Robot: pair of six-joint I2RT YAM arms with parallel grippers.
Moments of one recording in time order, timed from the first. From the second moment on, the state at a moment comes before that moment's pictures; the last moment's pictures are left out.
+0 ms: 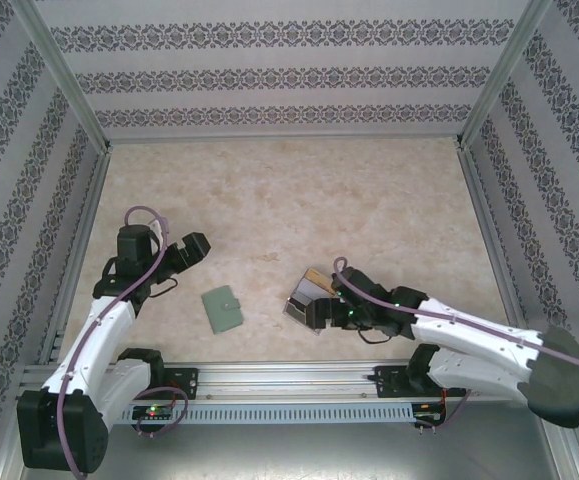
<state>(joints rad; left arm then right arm) -0.01 0.89 0.55 -0.37 0.39 -0.62 0.95 1.04 0.53 -0.52 -0.09 0.92</state>
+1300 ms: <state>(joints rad) -0.05 0.88 0.50 -0.61 0.51 -0.72 0.75 1.85 1.06 -0.04 -0.21 0.93</state>
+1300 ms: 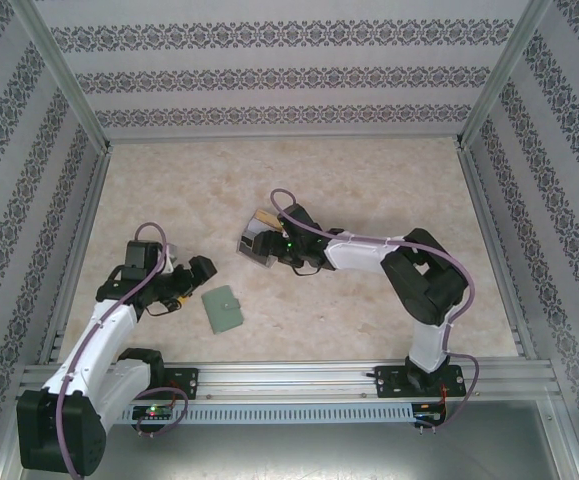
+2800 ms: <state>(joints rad) -0.23 1.20 0.46 -0.48 0.49 -0.81 1.02 1.89 1.00 0.01 -0.31 0.93</state>
